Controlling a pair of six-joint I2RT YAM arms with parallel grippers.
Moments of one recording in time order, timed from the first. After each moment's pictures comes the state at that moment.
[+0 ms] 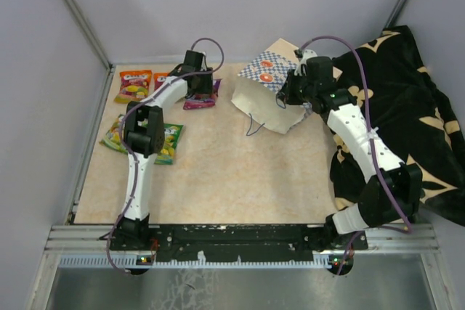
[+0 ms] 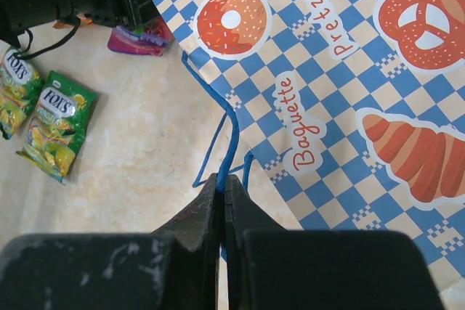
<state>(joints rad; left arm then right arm) -0.32 2.39 2.02 -0.45 -0.11 -0.22 0.28 1.44 1.31 -0.42 -0.22 0.31</state>
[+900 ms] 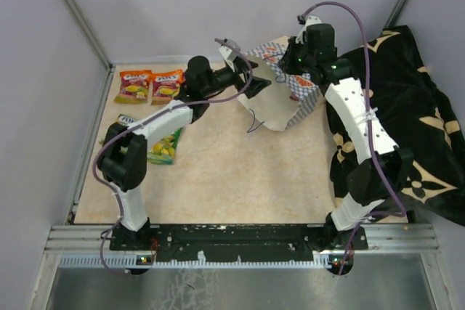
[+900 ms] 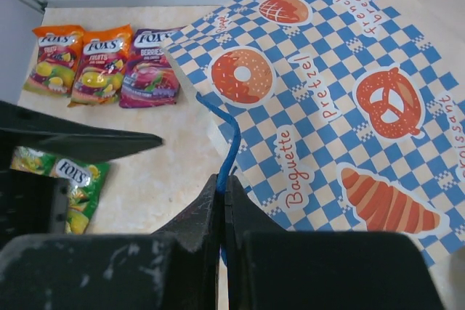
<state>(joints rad) -0.55 1.85 1.44 0.49 0.53 -0.18 0.28 1.62 1.70 -0.54 -0.14 0.32</state>
